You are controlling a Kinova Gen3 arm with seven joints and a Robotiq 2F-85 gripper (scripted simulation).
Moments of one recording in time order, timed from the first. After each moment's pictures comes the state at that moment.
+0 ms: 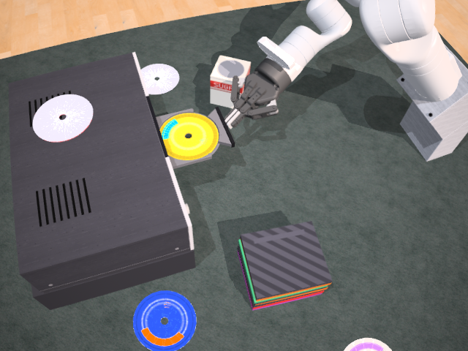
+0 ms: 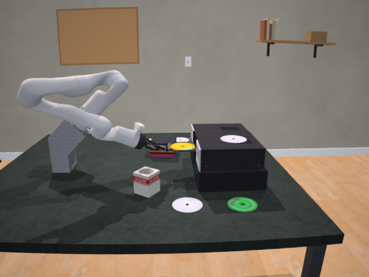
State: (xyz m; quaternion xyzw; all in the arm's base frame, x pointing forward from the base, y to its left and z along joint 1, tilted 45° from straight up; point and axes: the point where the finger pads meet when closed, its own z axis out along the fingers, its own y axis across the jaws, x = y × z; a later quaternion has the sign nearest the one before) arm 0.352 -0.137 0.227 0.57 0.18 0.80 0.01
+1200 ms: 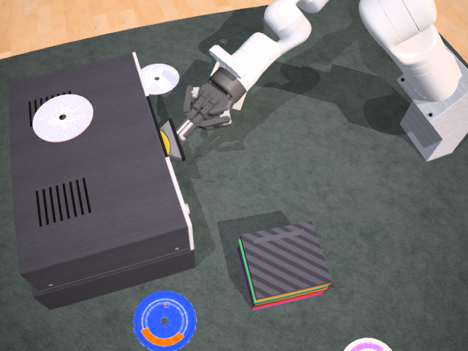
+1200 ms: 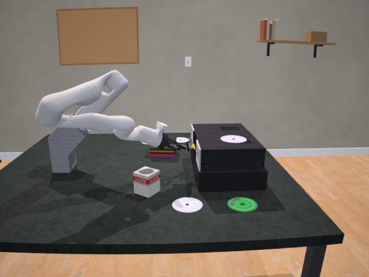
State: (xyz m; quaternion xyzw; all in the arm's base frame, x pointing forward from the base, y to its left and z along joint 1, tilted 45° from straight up) arm 0.421 -0.145 0.300 0.57 0.18 0.81 0.00
